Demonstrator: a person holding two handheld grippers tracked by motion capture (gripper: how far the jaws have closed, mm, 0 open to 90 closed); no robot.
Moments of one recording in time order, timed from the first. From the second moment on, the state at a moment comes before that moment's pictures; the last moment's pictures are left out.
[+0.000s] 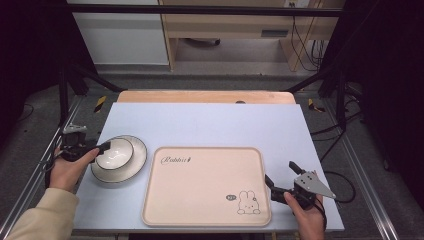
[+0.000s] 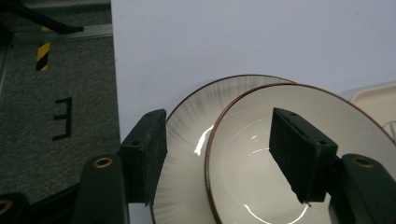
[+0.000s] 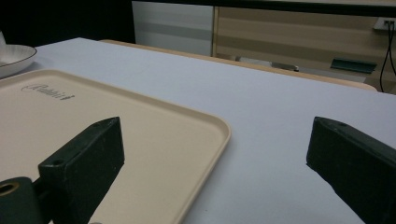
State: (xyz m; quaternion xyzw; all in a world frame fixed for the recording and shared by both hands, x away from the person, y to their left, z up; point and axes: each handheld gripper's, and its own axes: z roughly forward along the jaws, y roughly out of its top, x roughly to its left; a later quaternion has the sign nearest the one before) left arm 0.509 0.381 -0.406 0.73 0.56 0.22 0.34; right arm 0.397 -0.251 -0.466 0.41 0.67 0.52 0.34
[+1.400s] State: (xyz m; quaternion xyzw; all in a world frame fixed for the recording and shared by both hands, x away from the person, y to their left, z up) left arm 0.515 0.387 -0.435 0.71 0.62 0.13 0.32; right arm 0.397 -0.251 -0.466 0.41 0.67 0.52 0.33
